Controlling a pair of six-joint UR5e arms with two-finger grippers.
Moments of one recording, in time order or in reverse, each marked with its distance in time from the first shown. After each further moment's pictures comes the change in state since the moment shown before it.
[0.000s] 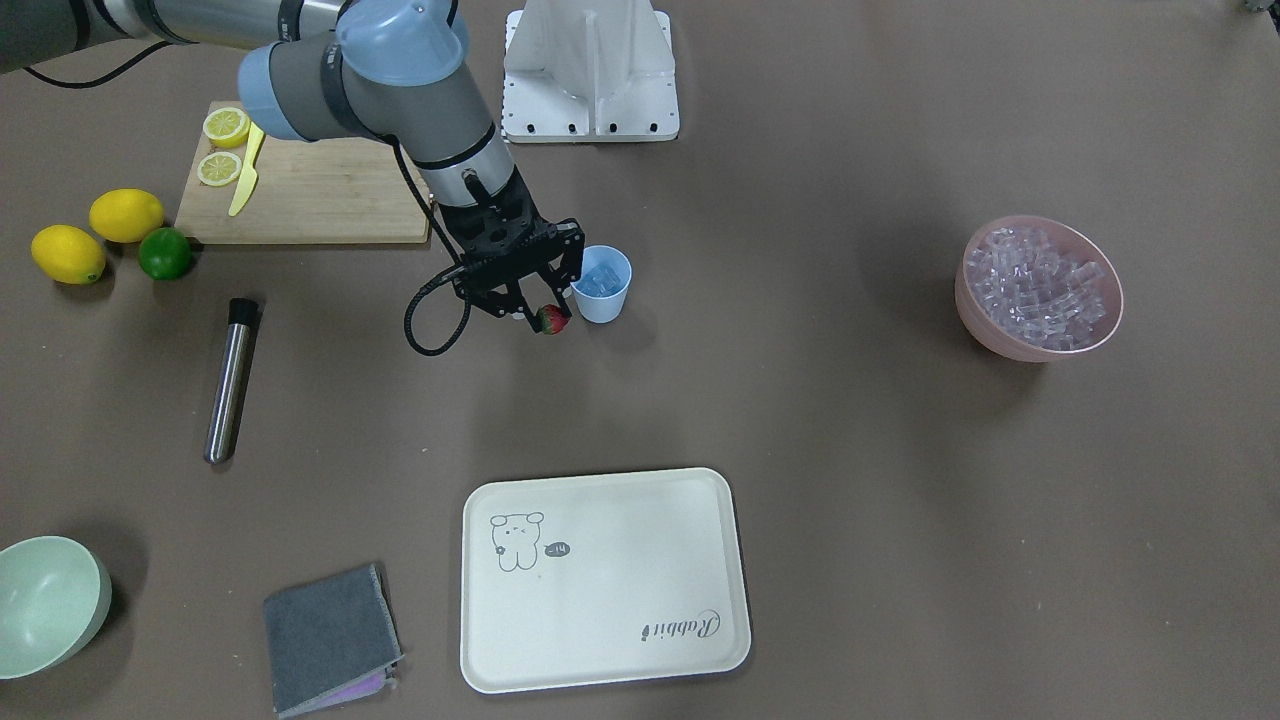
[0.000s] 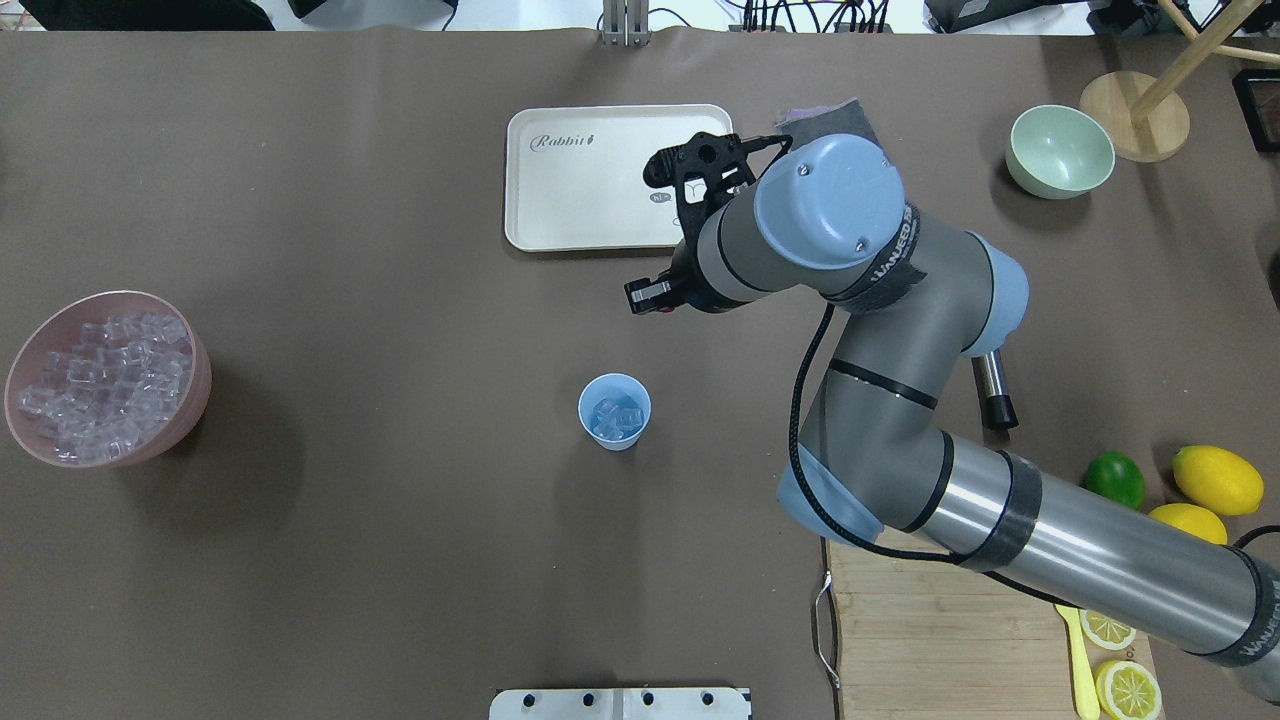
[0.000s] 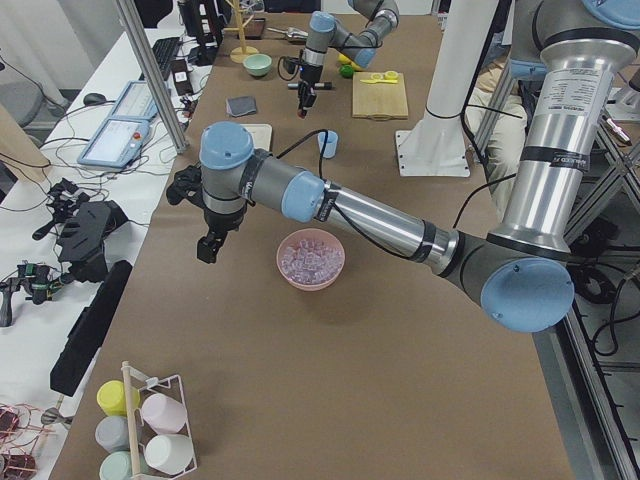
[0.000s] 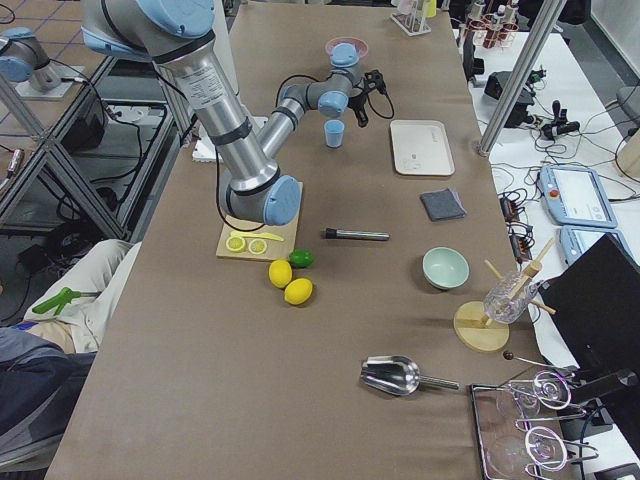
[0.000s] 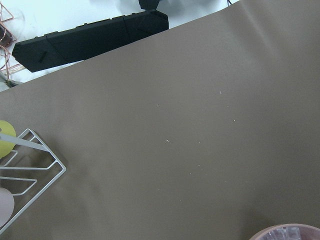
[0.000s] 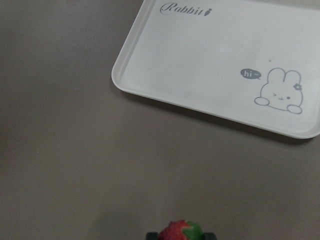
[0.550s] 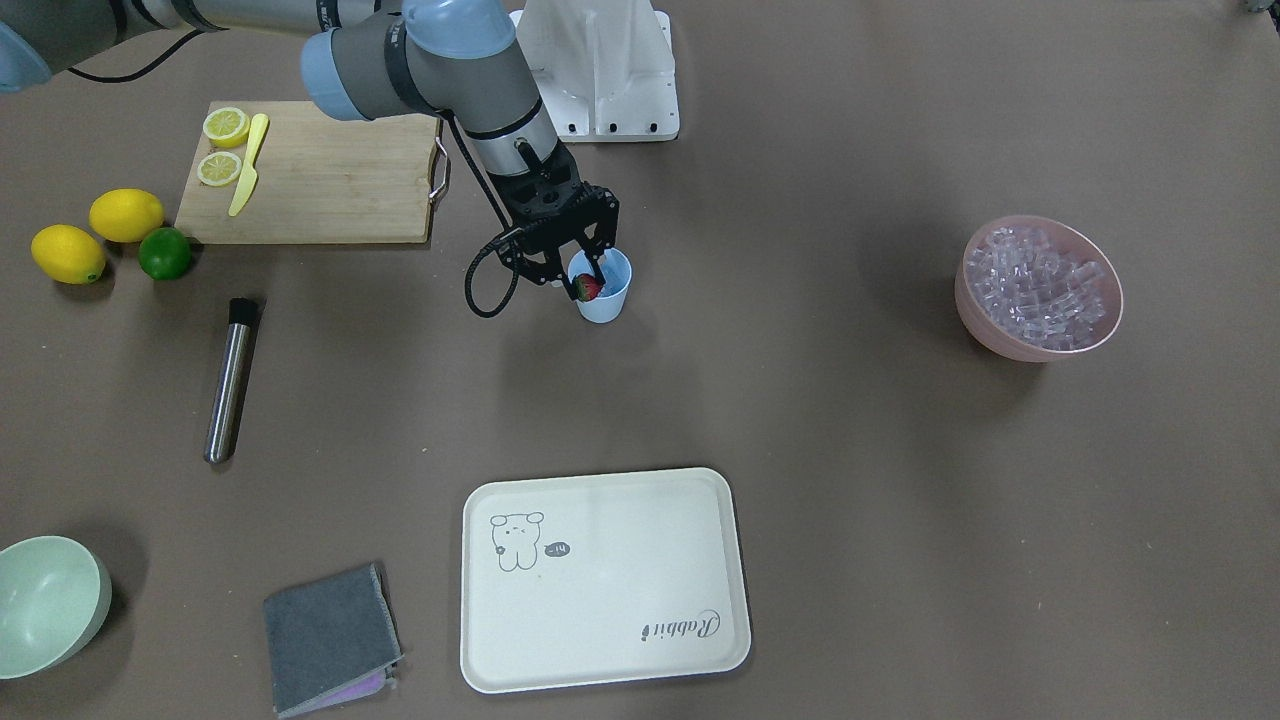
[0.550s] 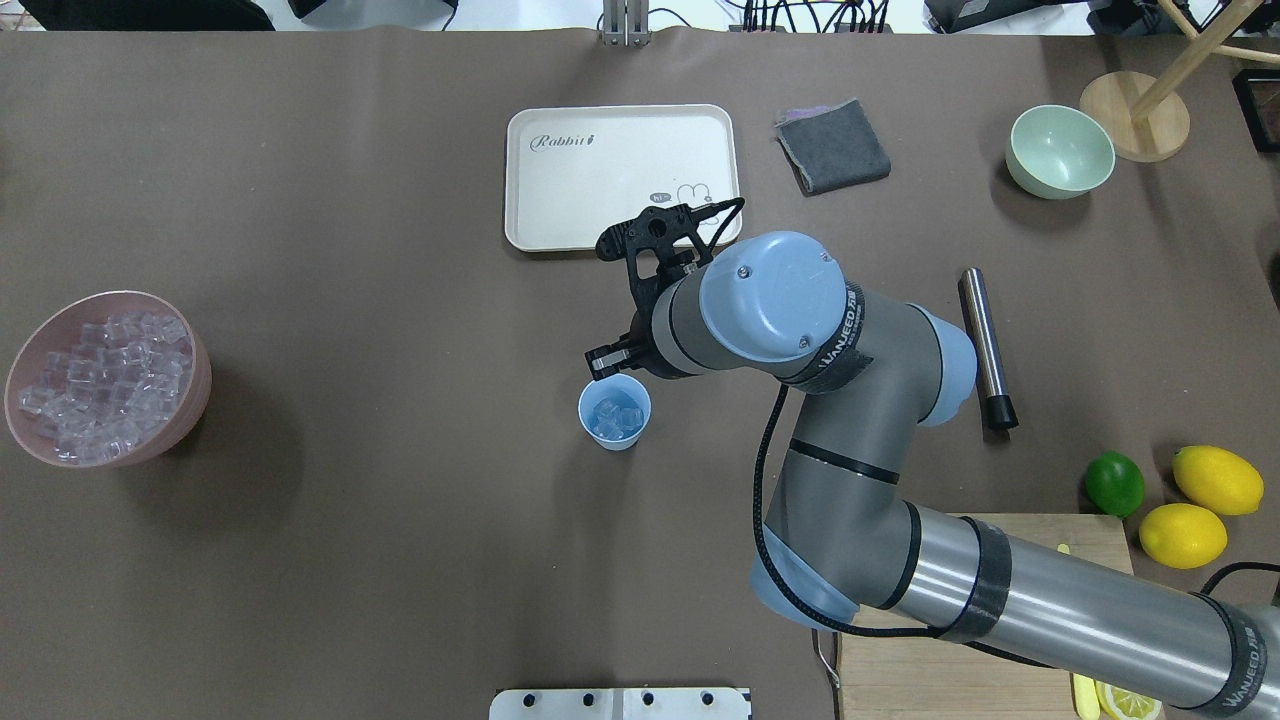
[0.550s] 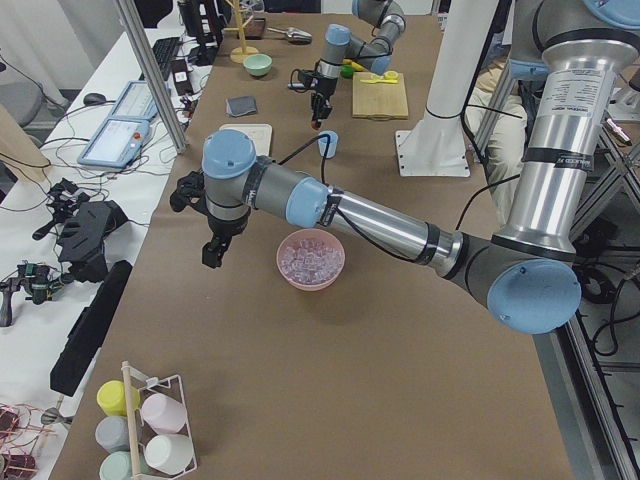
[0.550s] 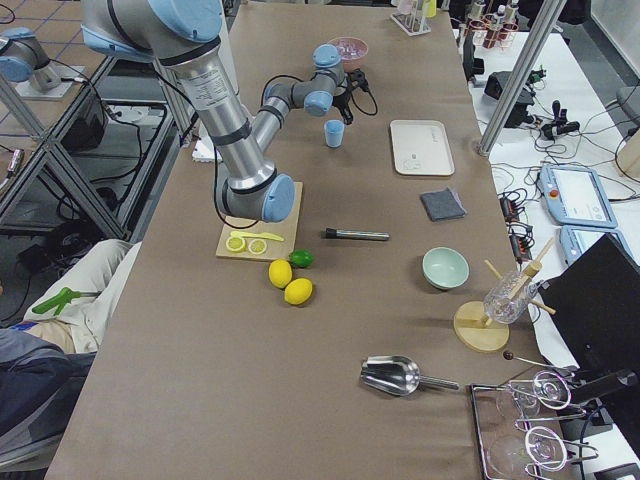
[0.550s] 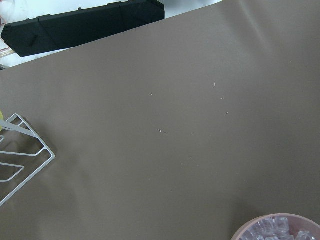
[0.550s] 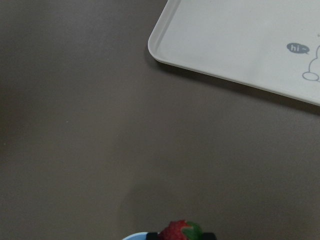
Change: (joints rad) left arm -0.006 0.013 0.003 -0.001 -0.017 0.000; right arm -0.100 0.004 0.013 0.003 -0.073 0.001
